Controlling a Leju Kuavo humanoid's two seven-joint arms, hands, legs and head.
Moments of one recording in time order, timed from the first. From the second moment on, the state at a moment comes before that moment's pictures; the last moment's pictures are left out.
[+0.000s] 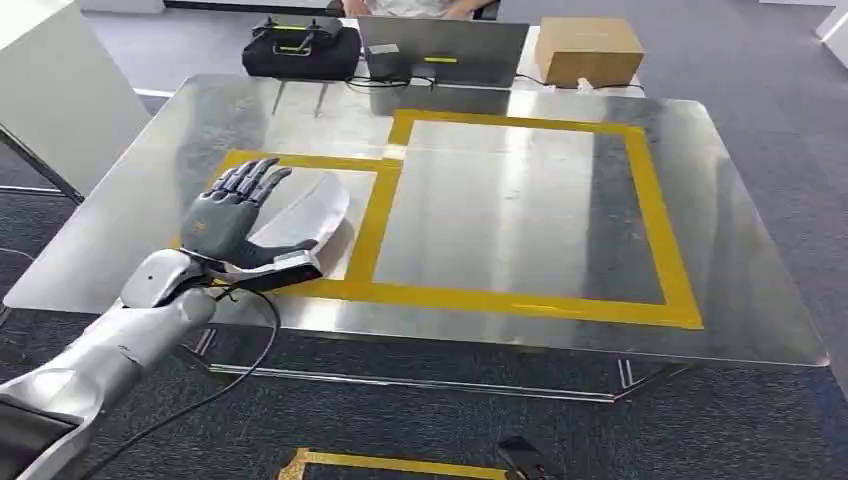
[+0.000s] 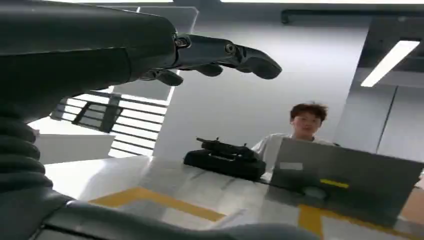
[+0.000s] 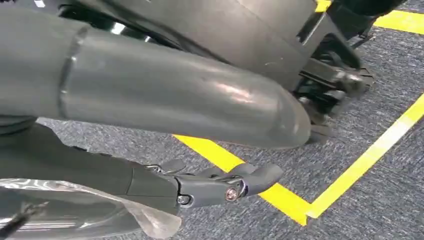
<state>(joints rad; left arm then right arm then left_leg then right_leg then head) -0.78 0.00 -0.46 -0.51 -0.96 0.70 -0.47 -0.13 0.06 0.39 -0.18 0.10 -0.14 -0.02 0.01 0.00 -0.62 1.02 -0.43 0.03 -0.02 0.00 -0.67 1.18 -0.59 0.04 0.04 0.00</state>
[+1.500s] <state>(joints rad) 0.00 0.12 -0.38 -1.33 -0.59 0.32 -0.36 -0.04 0.07 0.27 -0.18 0.05 -0.18 -0.08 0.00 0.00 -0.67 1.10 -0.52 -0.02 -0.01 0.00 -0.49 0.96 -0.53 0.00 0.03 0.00</state>
